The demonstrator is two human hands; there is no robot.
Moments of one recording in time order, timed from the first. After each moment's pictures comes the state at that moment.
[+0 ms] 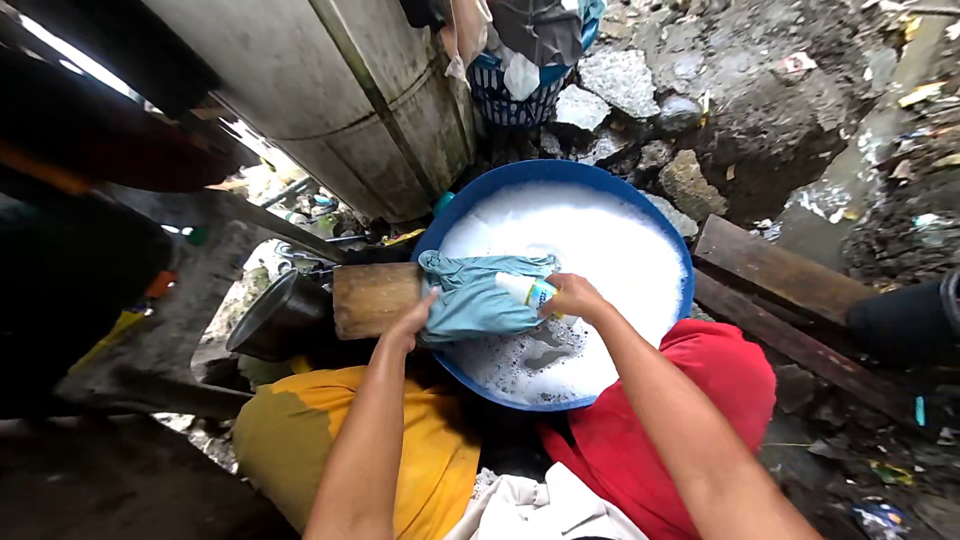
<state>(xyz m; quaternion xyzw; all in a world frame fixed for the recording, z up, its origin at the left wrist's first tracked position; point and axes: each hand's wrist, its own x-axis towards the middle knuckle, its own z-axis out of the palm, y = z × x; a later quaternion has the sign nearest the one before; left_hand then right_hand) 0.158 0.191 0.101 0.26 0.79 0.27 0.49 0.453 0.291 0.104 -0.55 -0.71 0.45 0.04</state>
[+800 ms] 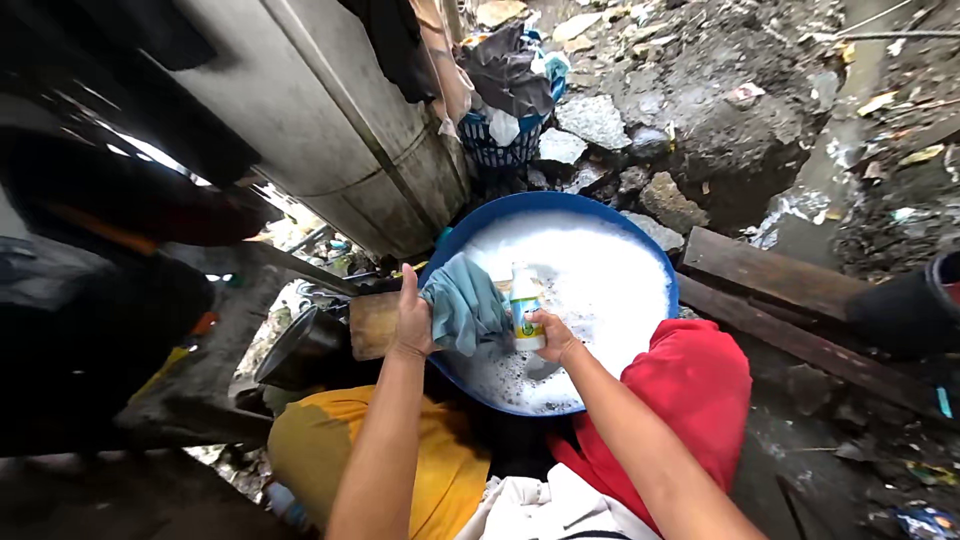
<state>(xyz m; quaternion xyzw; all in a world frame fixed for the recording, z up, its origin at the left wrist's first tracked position) 0.202 0.181 0.196 0.33 0.40 0.56 0.65 0.426 0.225 0.081 -0.37 -0.26 0.82 0.36</state>
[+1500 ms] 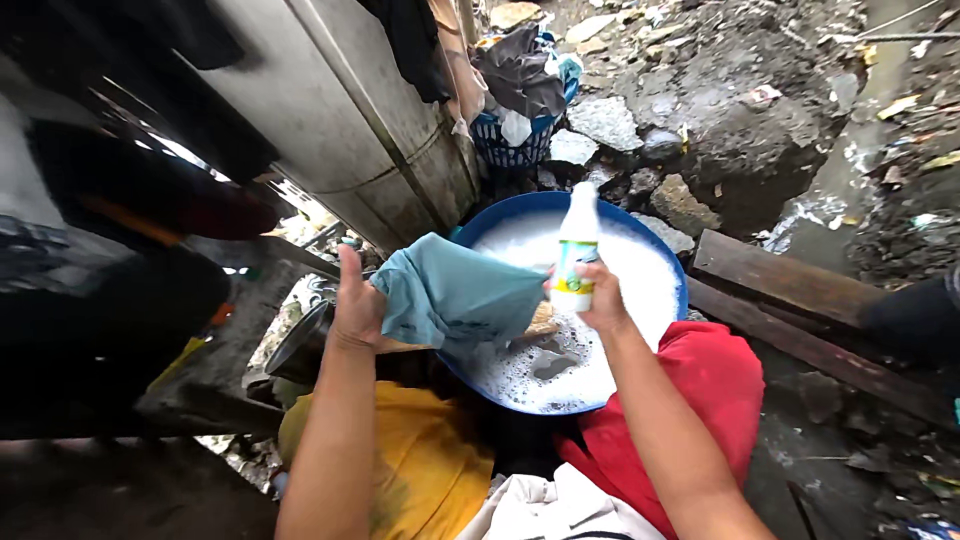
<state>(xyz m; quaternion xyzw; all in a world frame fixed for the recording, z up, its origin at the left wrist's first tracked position) 0.144 0.164 0.248 0.40 0.37 0.55 0.63 0.455 0.247 0.169 -0.27 -0.39 0.70 0.54</state>
